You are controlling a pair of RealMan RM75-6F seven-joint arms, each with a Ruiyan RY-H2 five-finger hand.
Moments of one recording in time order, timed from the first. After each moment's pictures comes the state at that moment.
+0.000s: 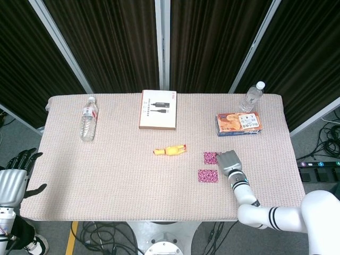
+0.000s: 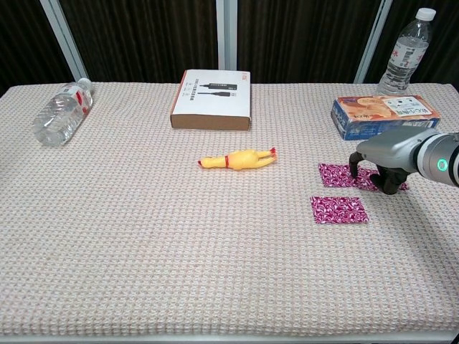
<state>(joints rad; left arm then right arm) -0.10 -1.13 -0.04 -1.59 1.49 1.49 0.05 0.95 -1.54 -0.06 -1.50 -0.39 0.95 -0.92</state>
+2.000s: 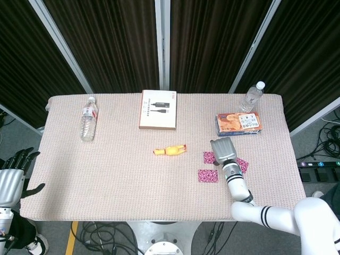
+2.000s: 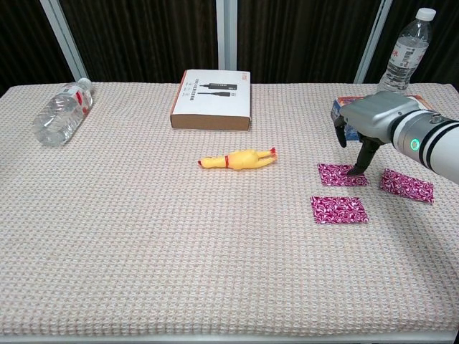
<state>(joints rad) -0.09 -1.12 -0.05 -1.59 1.49 1.50 0.02 0.87 -1.67 0.08 -1.30 -0.64 1.03 -0.86</state>
